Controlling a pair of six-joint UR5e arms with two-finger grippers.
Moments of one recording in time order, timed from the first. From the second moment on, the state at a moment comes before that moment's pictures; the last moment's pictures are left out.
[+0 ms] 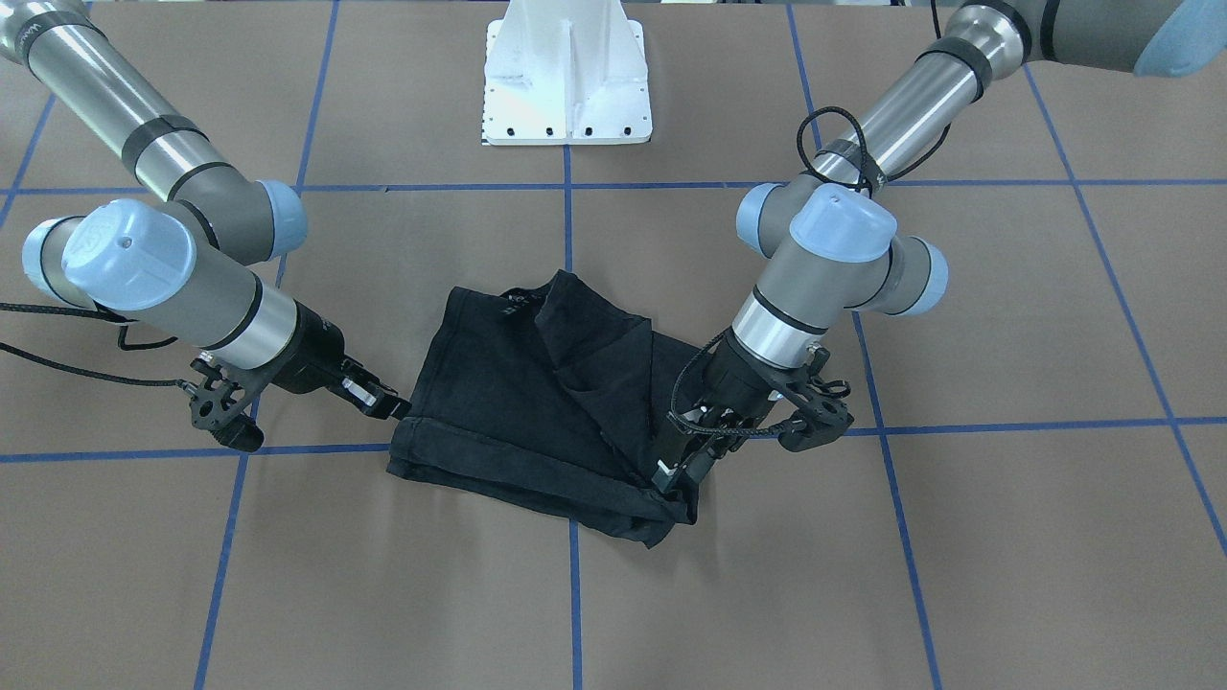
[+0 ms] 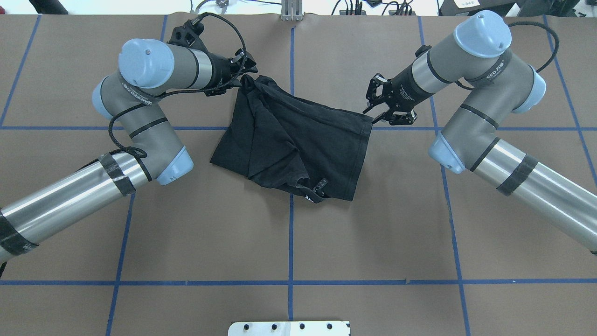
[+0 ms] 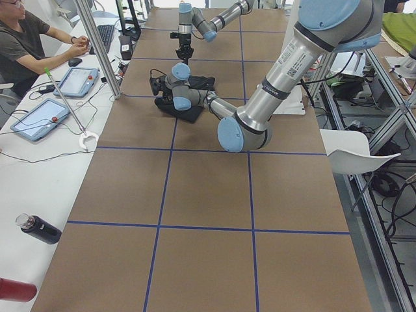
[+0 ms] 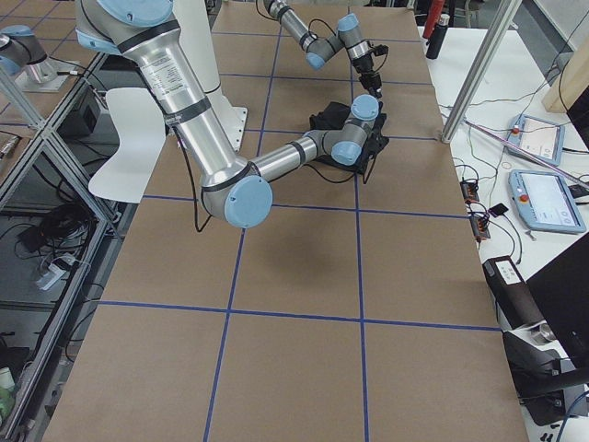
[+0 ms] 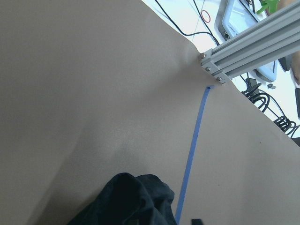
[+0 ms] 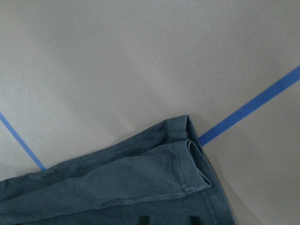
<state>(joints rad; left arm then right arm) -0.76 -2.31 -1.22 -2.51 -1.77 -1.72 0.87 -1.02 1.39 -0.90 2.28 1.88</state>
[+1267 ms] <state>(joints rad) -0.88 -1.75 -1.77 -2.49 -1.96 -1.37 0.67 -0.85 1.47 -1.11 1.88 1.42</state>
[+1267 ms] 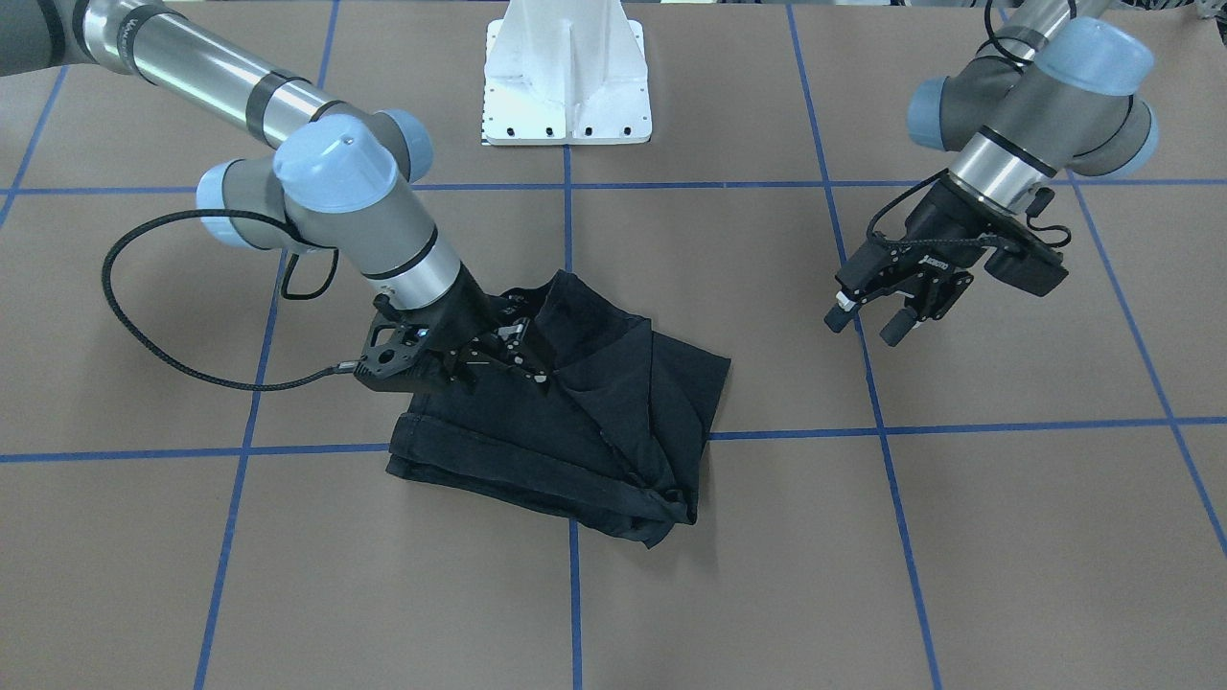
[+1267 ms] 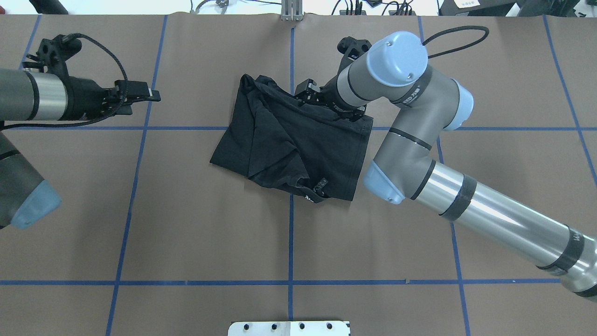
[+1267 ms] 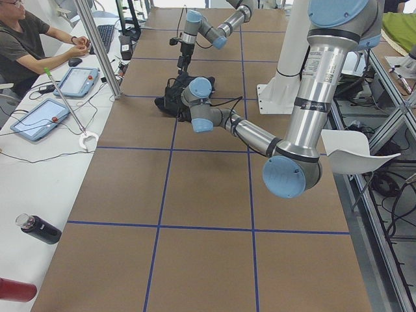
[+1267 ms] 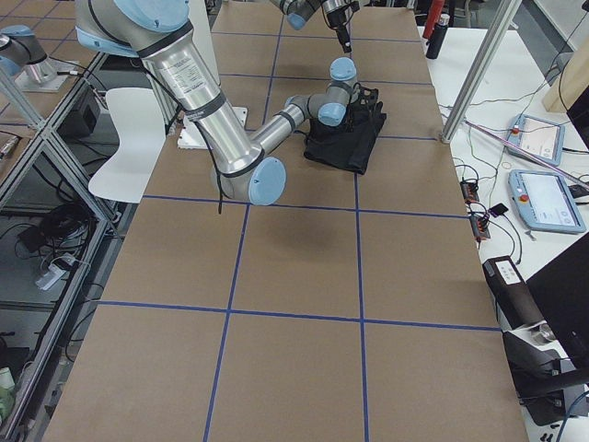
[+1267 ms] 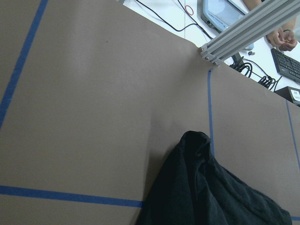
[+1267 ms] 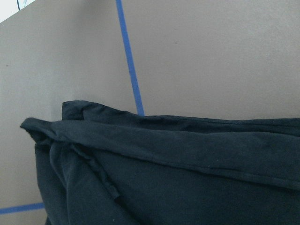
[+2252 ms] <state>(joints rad) -0.97 -1.65 -1.79 -2.50 -2.04 -1.25 0.40 -0.60 1.39 -1.48 1.45 0.92</state>
